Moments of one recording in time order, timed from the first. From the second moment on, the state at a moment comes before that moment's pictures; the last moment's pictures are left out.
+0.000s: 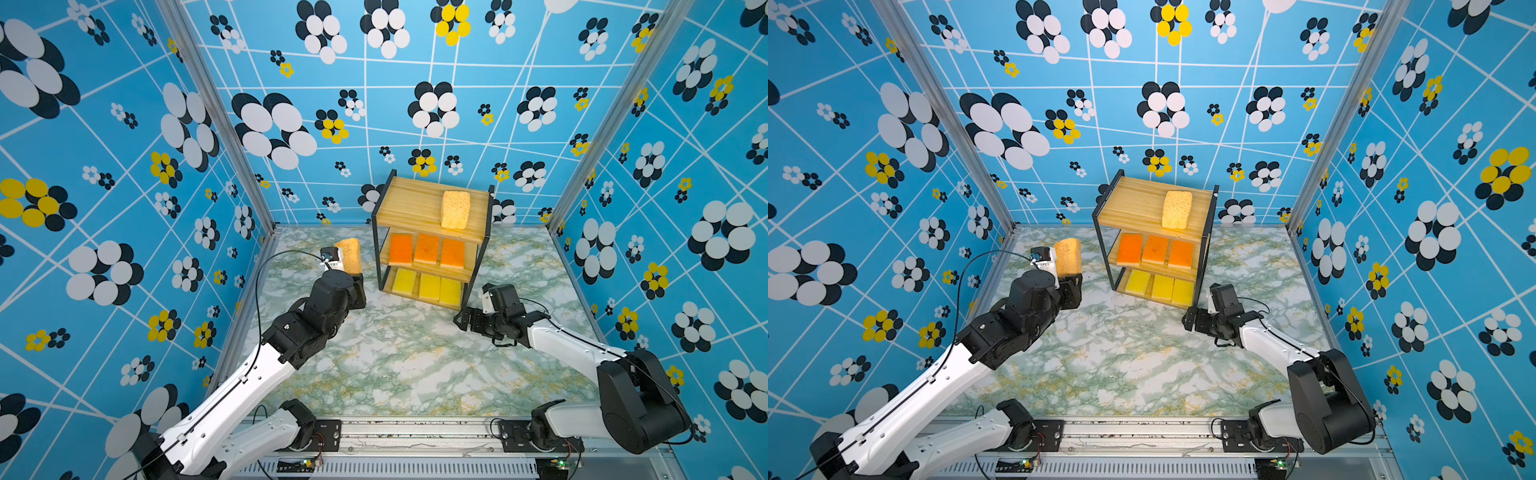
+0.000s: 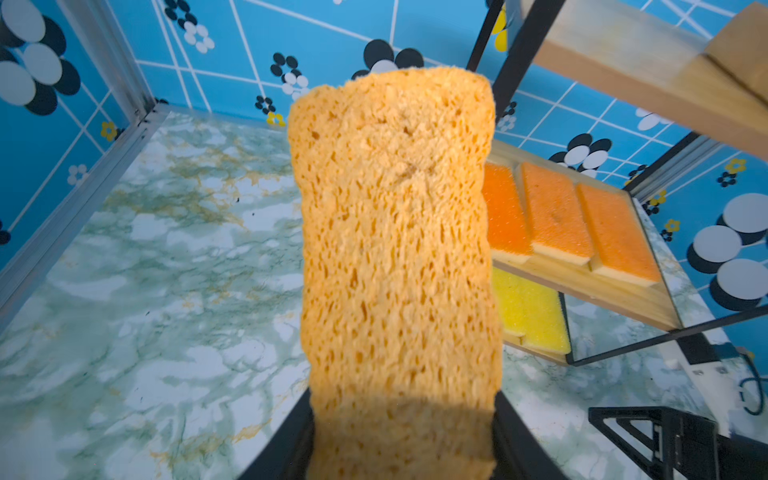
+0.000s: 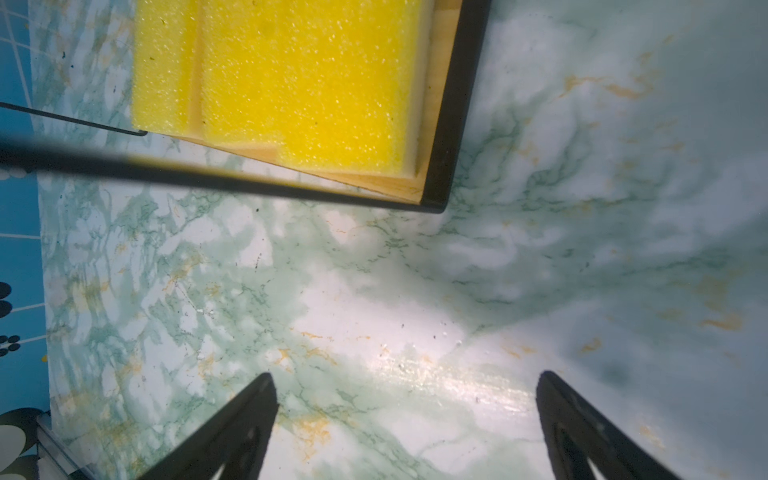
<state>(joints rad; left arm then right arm) -0.66 0.96 1.04 -0.52 -0.41 -0.47 0.34 1.37 0.65 -0.26 -0.22 0.52</state>
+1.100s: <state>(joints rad) -0.76 1.45 1.70 -0.42 -0.26 -0.05 0.34 1.25 0.58 -0.26 -0.19 0.52</state>
